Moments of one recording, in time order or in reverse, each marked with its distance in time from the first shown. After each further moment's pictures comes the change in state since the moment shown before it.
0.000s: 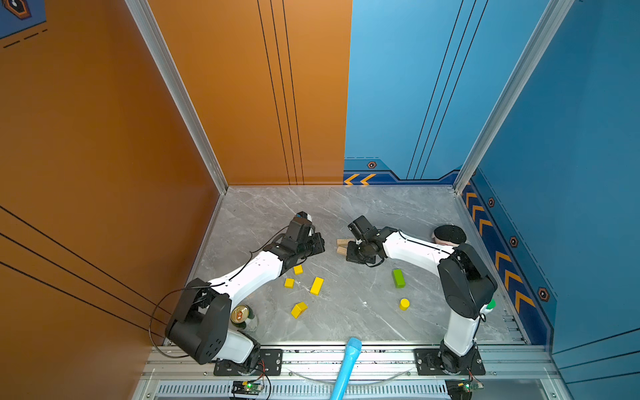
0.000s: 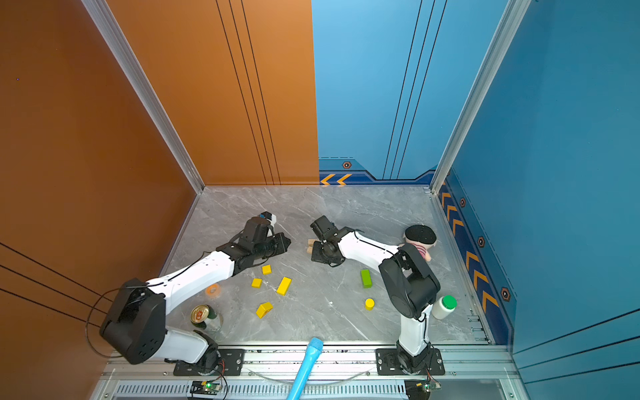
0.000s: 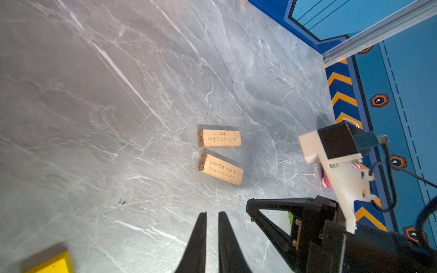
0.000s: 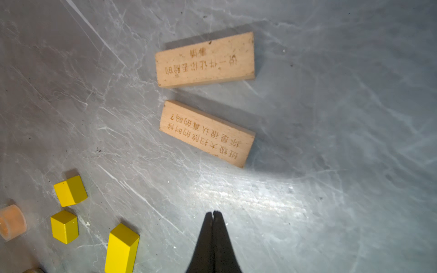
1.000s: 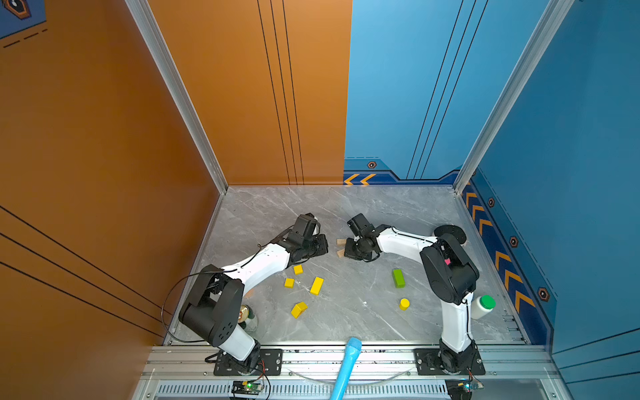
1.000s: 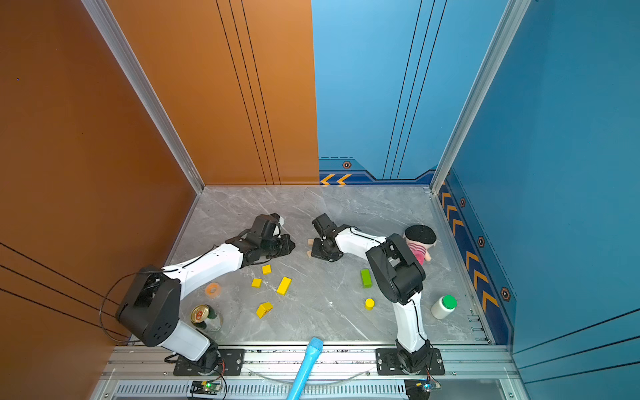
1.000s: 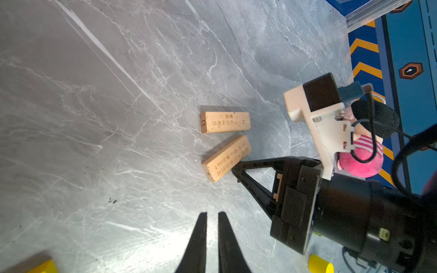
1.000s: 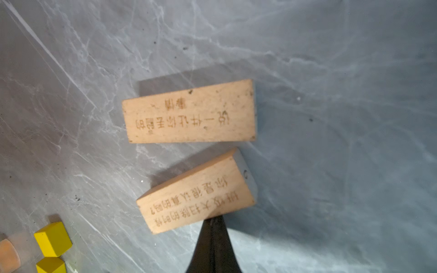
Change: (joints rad) left arm 0.005 0.097 0.068 -0.072 0.052 0.037; right arm -0.052 0.145 0.071 0.072 -0.045 0.004
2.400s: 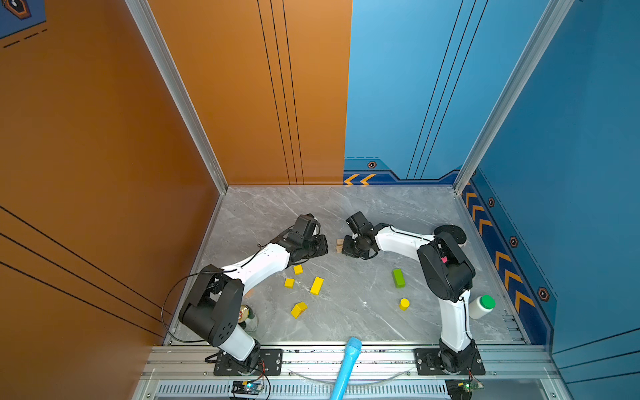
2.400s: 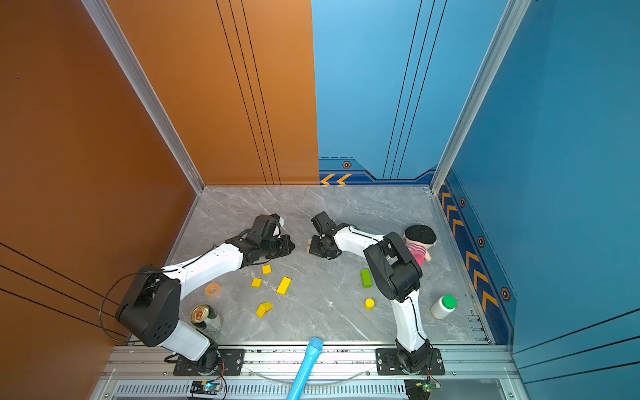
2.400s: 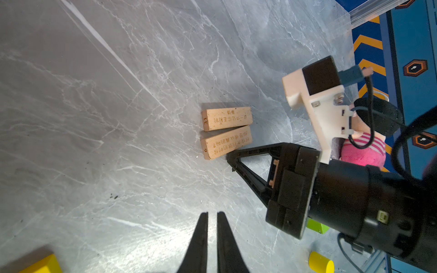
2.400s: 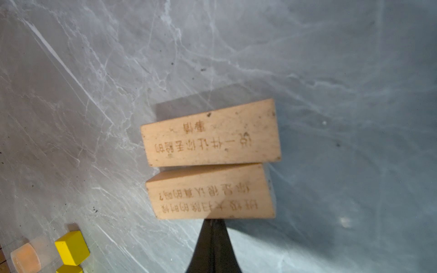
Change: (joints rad) left arm 0.000 0.000 0.002 -0.019 0.004 0.000; right arm -0.006 0.034 0.039 0.026 -0.025 0.027
